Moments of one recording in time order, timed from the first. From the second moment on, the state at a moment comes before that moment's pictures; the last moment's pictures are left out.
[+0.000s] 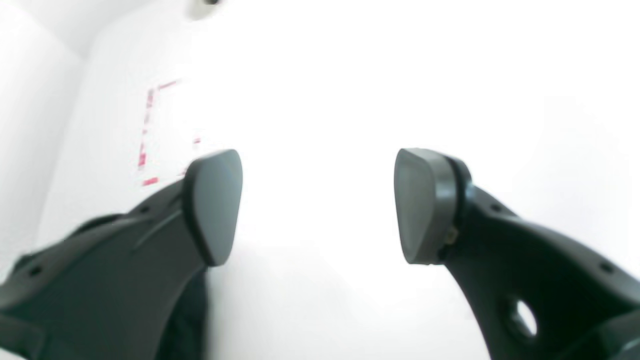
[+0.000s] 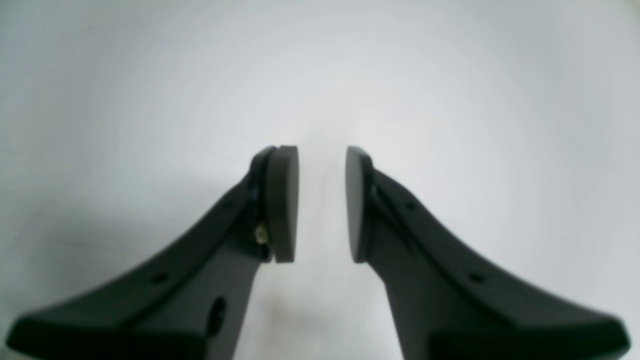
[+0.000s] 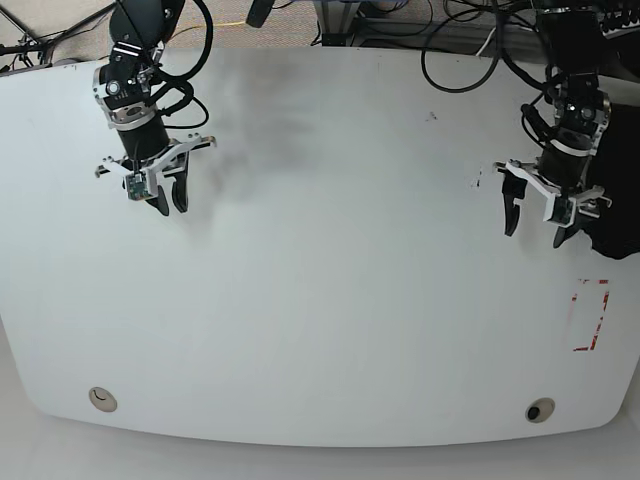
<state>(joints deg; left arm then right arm) 16.1 -17.7 -17.4 100.6 -4.3 -22.3 13.4 -17.1 2.4 24.0 103.1 2.3 33.3 -18.9</state>
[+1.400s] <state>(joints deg) 51.2 -3.1 -11.7 80.8 -4.4 -19.4 13.8 -55.7 6.6 10.0 74.3 14.8 31.8 -5.0</state>
